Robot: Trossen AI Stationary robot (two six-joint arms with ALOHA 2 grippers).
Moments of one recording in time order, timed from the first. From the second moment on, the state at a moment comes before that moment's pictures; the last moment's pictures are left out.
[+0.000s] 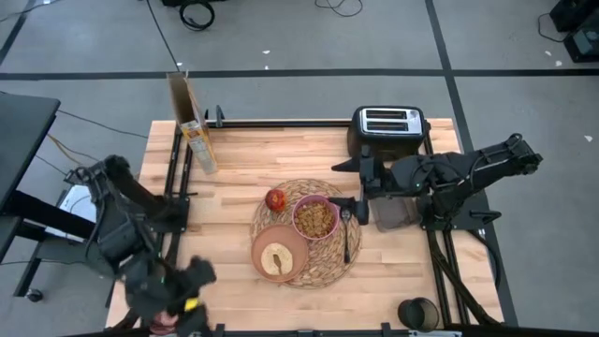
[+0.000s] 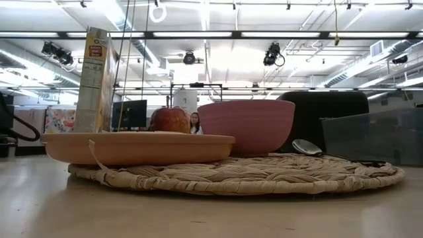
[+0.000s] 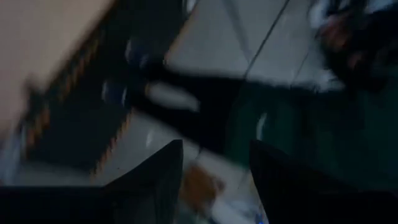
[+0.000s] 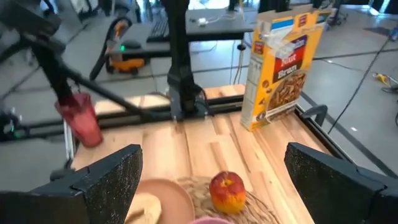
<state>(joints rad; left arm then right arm) -0.94 1.48 1.73 -0.88 -0.05 -1.70 0.29 1.19 1.24 -0.34 0.41 0.18</state>
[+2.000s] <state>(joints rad) -1.04 1.80 1.49 -1.14 0.27 -2.01 0.32 1.18 1.24 -0.53 0.18 0.21</state>
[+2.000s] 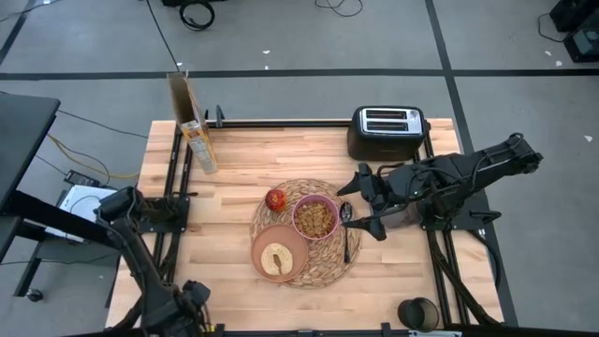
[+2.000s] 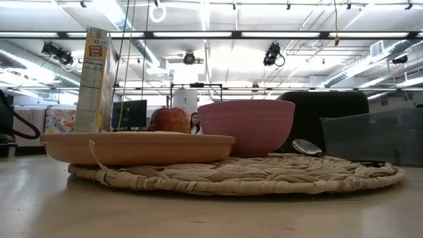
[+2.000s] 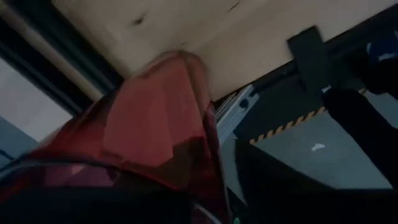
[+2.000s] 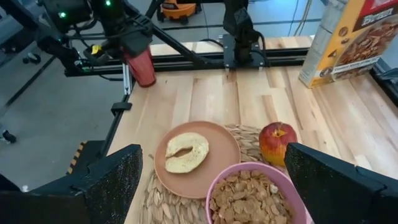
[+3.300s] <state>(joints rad) -0.29 1.76 2.03 -1.55 -0.02 -1.06 0.14 1.65 1.15 0.22 0.07 0.09</state>
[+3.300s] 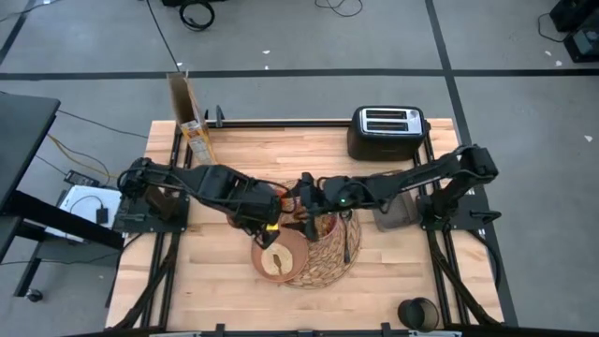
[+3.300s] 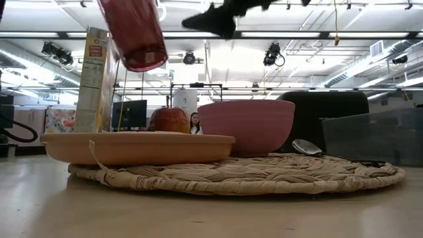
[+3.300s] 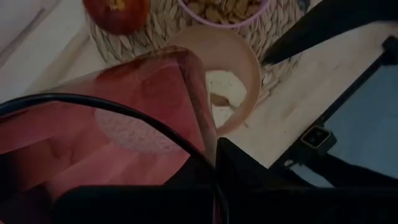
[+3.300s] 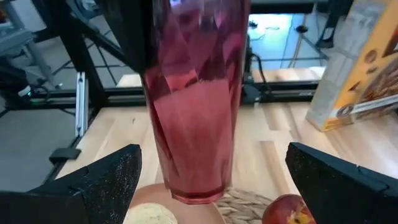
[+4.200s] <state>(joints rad) -0.15 1.77 2.11 -1.49 -0.08 -0.95 0.02 1.83 1.23 0.33 -0.16 0.00</state>
